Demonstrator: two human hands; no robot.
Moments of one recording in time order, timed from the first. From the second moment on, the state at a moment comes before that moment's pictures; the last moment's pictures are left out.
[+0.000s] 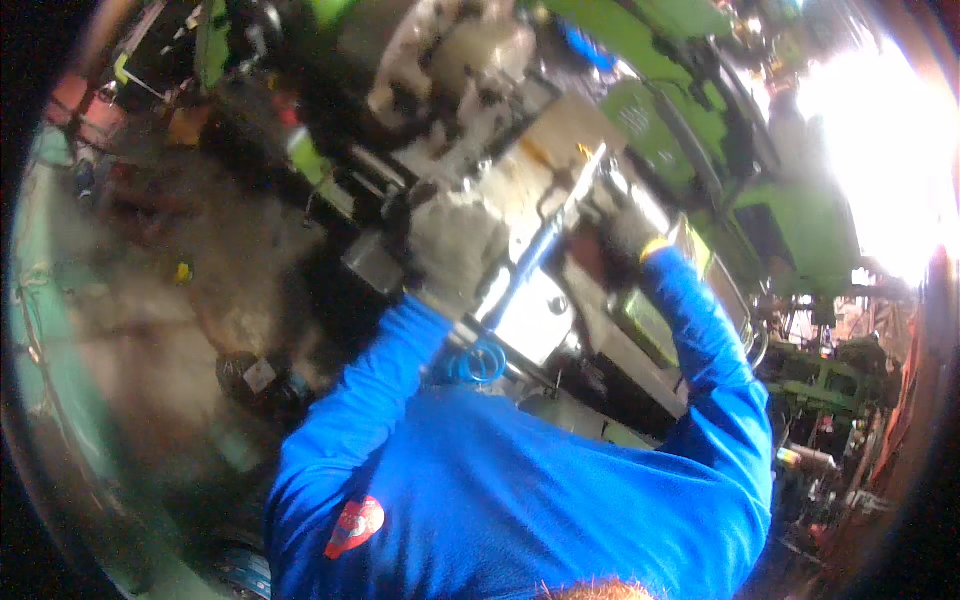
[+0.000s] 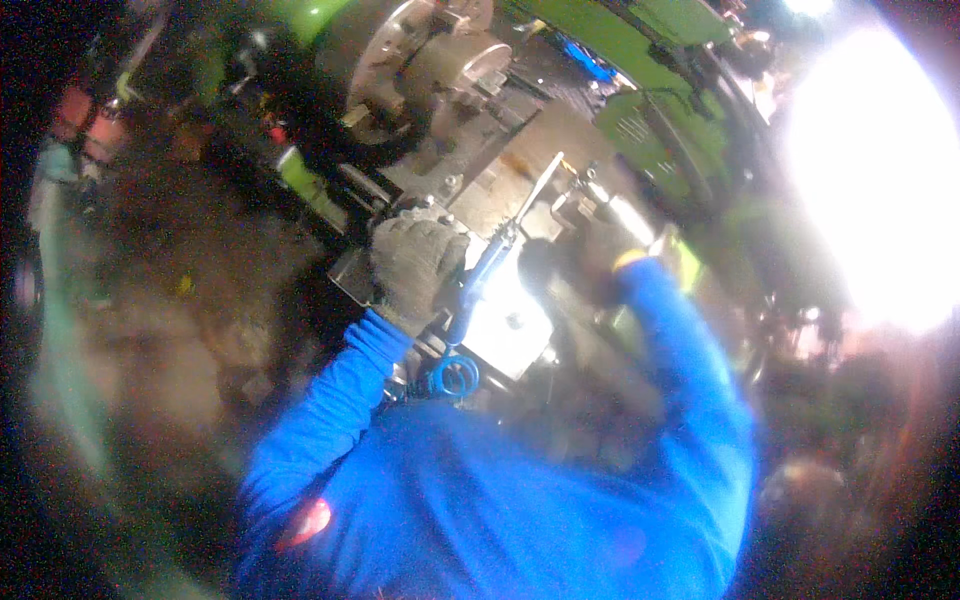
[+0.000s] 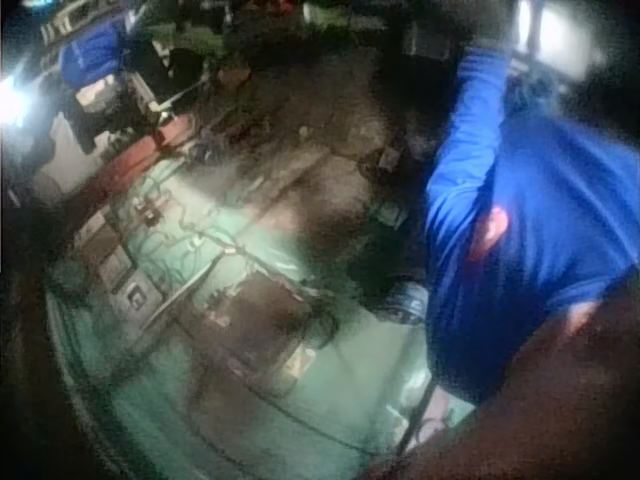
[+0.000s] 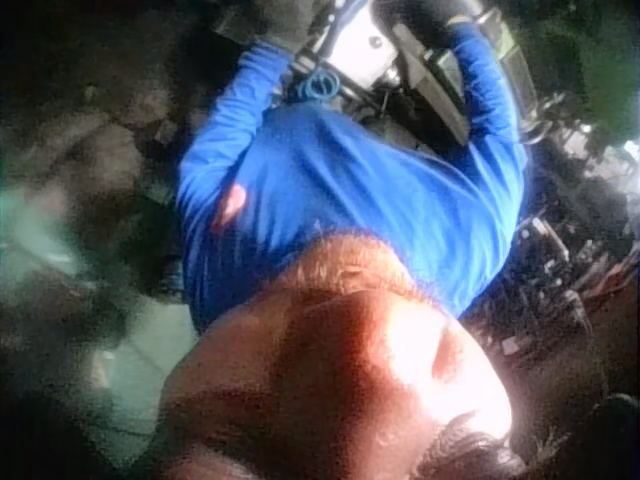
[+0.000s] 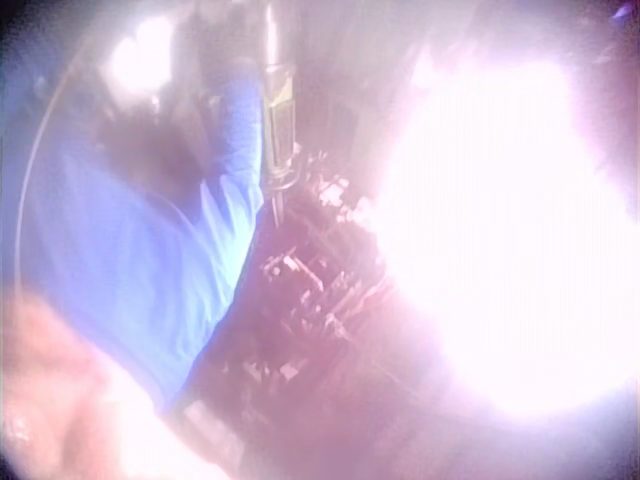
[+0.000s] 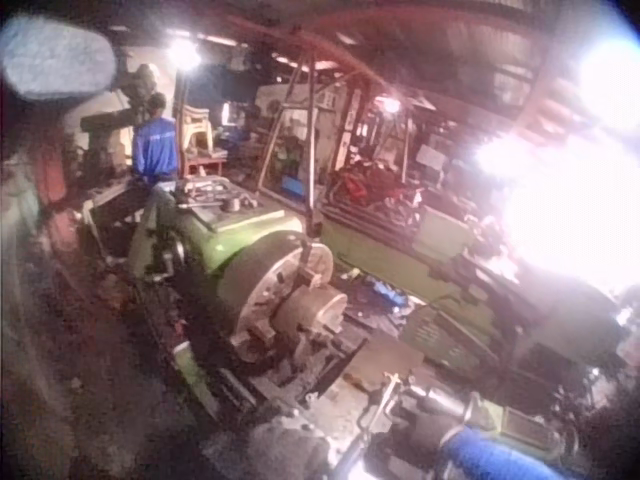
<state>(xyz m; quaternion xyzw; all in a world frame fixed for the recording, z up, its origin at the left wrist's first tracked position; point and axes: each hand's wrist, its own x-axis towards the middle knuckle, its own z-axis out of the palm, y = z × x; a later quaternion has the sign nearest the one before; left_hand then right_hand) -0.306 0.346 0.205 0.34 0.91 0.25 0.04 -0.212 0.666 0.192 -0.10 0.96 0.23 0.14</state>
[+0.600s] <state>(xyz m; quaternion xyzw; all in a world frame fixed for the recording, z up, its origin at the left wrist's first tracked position) -0.310 0.352 0.182 0.40 0.81 0.36 -0.21 -0.203 0.609 0.247 0.05 0.99 0.05 0.09</state>
